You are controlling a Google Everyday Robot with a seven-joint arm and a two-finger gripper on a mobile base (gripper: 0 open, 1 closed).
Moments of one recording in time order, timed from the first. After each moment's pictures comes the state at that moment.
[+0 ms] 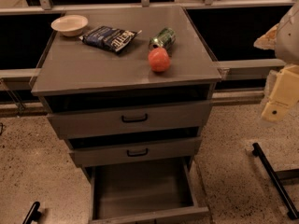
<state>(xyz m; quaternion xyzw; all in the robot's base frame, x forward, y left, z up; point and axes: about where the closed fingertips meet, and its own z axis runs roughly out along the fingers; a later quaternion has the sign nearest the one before) 0.438 -0.215 0.981 -0.60 0.78 -0.04 0.17</state>
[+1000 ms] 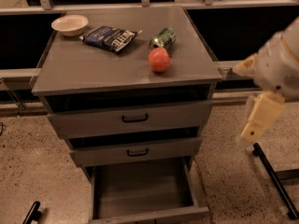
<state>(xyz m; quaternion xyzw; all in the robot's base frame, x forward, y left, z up) 0.436 -0.193 0.928 -0.61 0.77 0.04 0.18</state>
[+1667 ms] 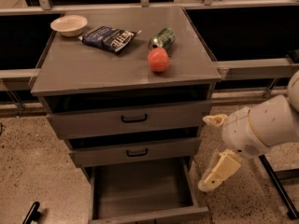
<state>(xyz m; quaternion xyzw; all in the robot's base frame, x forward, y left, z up) 0.406 -0.139 0.801 -0.58 0.75 0.17 0.26</state>
